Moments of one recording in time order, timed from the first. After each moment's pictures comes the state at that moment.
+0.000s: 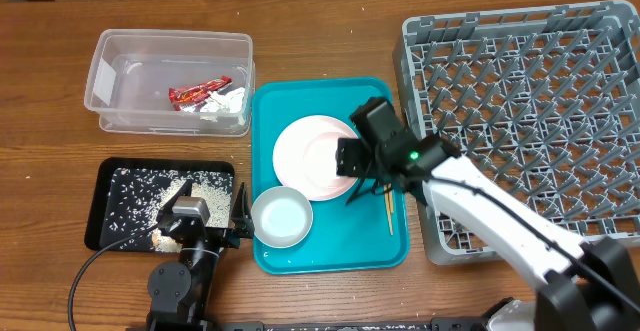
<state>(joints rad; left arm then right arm) -0.10 0.02 0.01 -0.07 0.02 -0.18 0.61 1.60 1.11 -0.58 -0.03 0.65</state>
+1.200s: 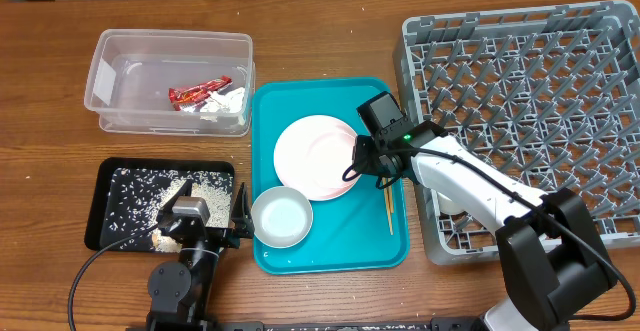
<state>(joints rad) -0.10 0.02 0.01 -0.07 0.02 -0.18 0.54 1.76 1.11 -0.57 -0.06 0.67</state>
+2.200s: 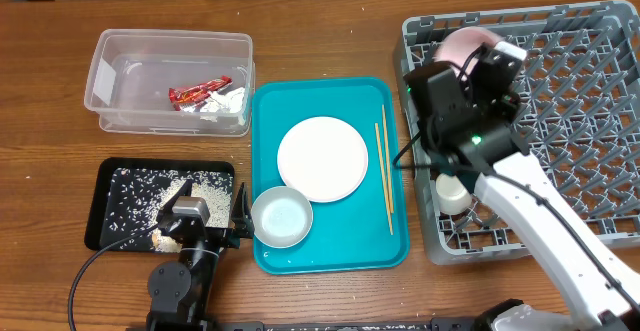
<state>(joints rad) -0.10 0.02 0.01 -0.07 0.02 -0.18 0.43 1.46 1.23 -0.69 1.13 0.63</state>
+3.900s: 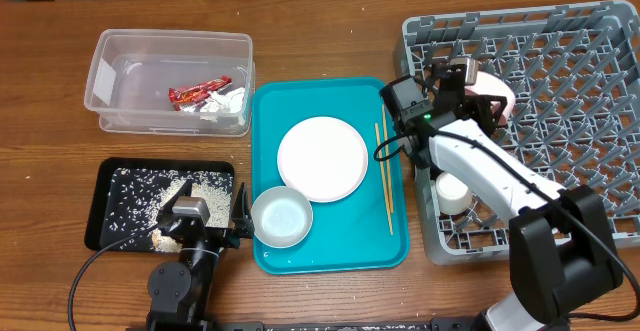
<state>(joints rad) -0.10 0.02 0.01 -0.07 0.02 -0.18 0.44 1.77 1.19 -0.75 1.29 0.40</state>
